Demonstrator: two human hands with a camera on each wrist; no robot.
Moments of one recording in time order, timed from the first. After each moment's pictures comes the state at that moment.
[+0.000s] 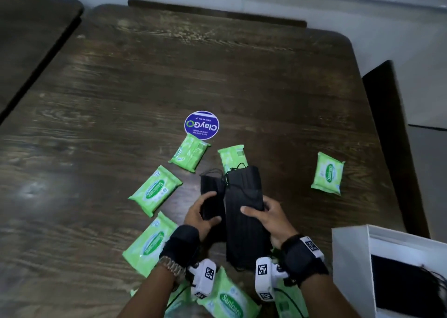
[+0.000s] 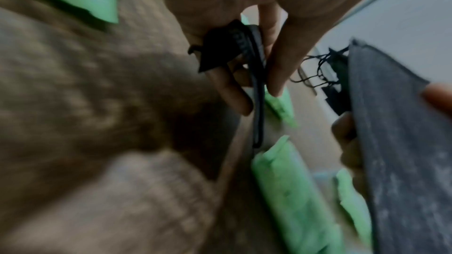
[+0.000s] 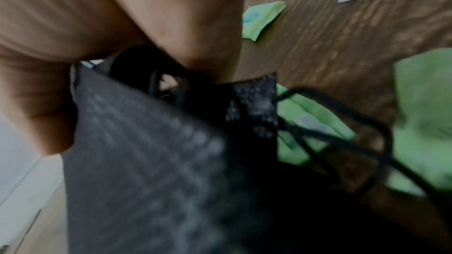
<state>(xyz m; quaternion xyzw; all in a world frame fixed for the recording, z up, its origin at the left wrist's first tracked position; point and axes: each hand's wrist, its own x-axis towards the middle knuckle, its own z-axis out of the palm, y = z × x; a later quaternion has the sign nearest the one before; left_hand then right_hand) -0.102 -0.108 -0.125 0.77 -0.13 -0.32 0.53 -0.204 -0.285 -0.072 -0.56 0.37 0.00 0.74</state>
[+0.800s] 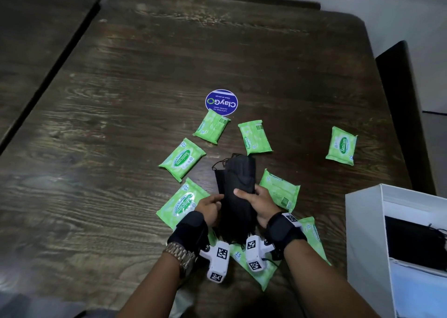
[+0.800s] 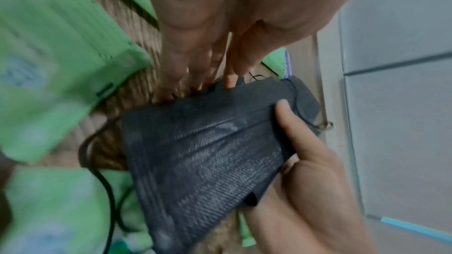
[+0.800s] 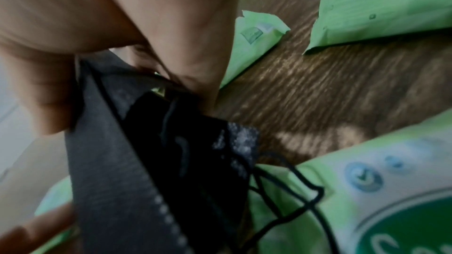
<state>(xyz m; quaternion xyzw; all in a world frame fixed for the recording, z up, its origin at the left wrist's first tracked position) -0.142 -0.033 -0.134 0.70 0.12 -0.44 0.54 -0.209 -0.180 -0.119 -0.50 0.40 0.00 0.77</state>
